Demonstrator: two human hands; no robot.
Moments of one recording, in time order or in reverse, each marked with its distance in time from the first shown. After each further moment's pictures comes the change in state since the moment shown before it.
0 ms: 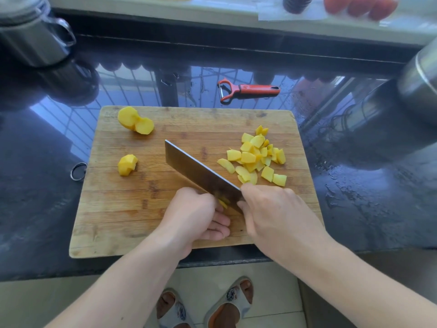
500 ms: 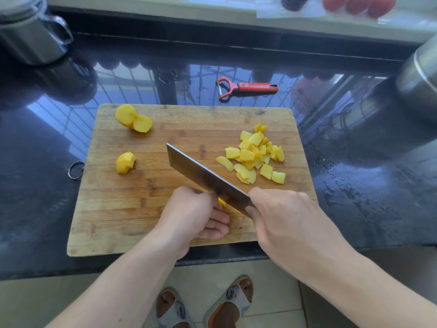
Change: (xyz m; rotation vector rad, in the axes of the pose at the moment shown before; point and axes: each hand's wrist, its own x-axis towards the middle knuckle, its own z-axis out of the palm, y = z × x) left_hand 0.000 -0.002 0.000 0.000 -0.006 0.008; right_hand -0.018 0.006 -0.012 -0.003 0.036 -0.024
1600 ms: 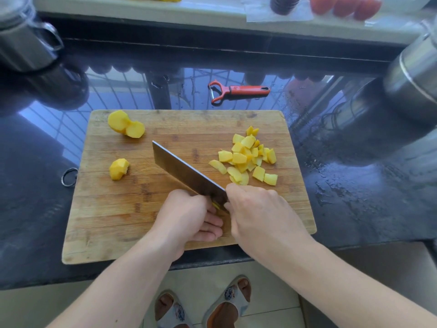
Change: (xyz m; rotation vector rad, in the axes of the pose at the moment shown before) left_hand 0.000 0.004 0.002 0.027 -0.001 -0.020; right_hand 0.020 -0.014 0.016 0.050 -0.008 0.038
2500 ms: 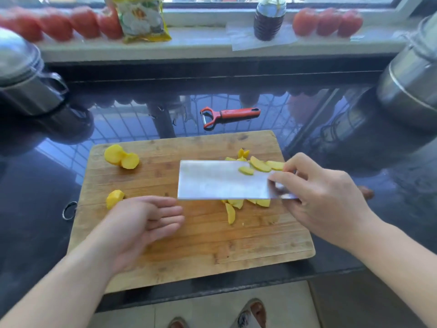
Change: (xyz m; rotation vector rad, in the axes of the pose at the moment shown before) left_hand 0.003 0.026 -0.049 -0.318 0.109 0.115; right_hand 0.012 0.124 -0.047 -0.204 0.425 -0.353
